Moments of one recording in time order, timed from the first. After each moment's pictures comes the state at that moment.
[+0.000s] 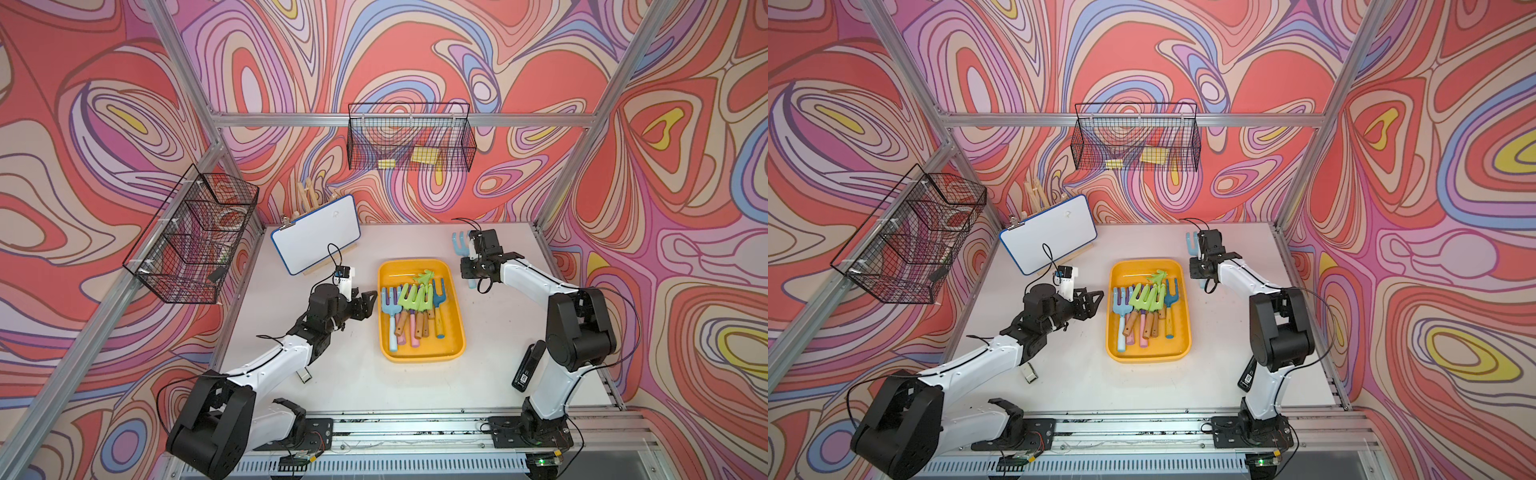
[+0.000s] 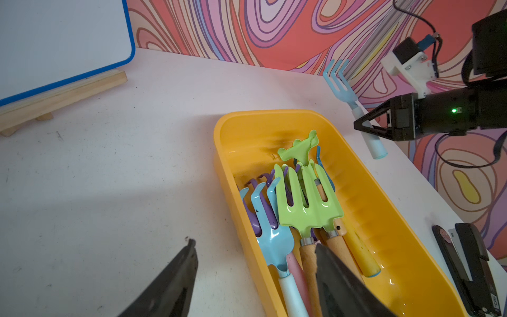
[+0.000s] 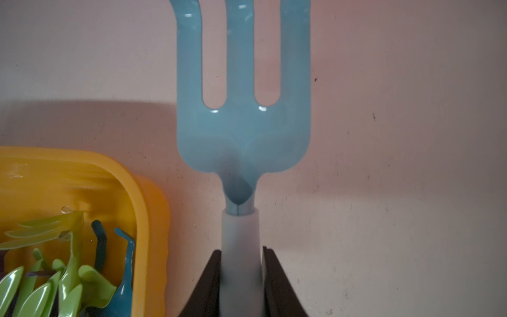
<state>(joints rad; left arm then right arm) -0.40 1.23 0.52 0.31 0.19 -0.33 0.20 1.84 1.30 -0.41 0.06 0.12</state>
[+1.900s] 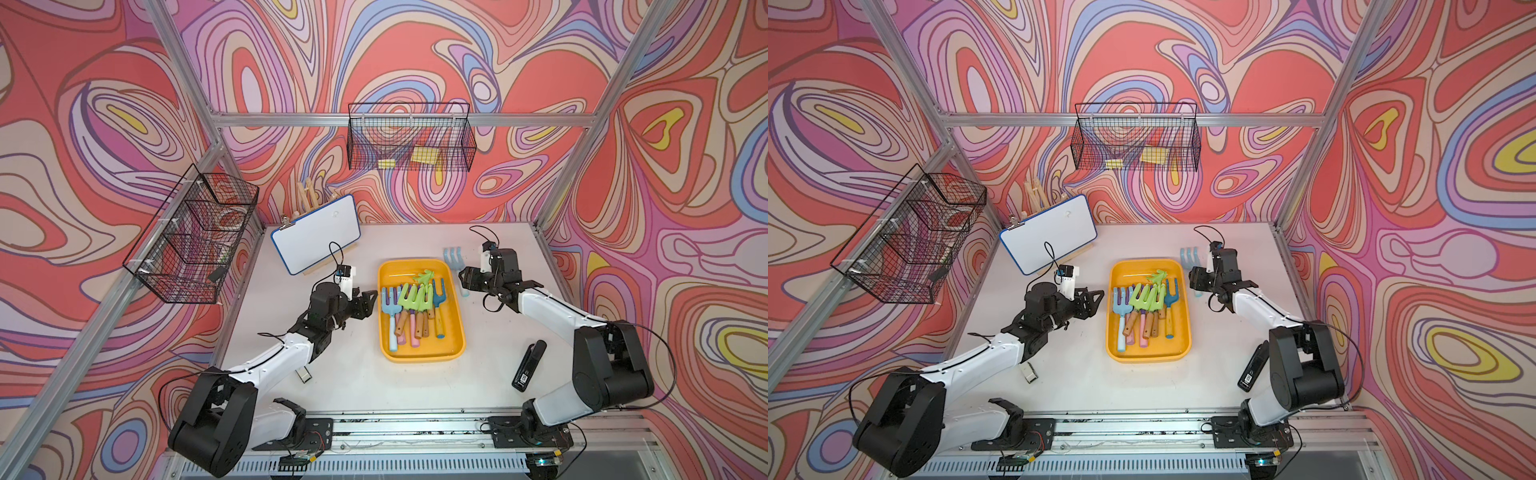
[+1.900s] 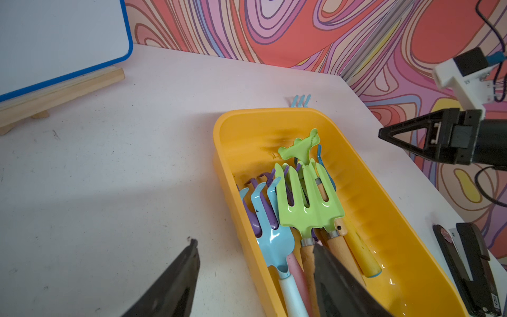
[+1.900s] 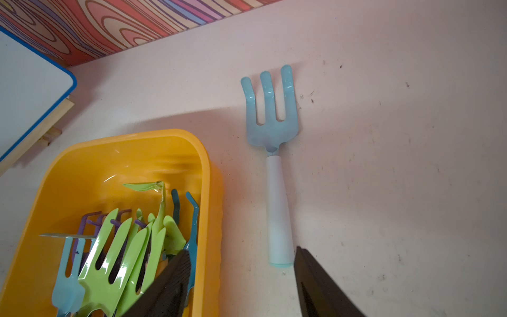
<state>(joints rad) -0.40 1.25 0.54 0.30 0.19 -0.33 0.17 1.52 0.88 -0.08 -0.14 0.29</state>
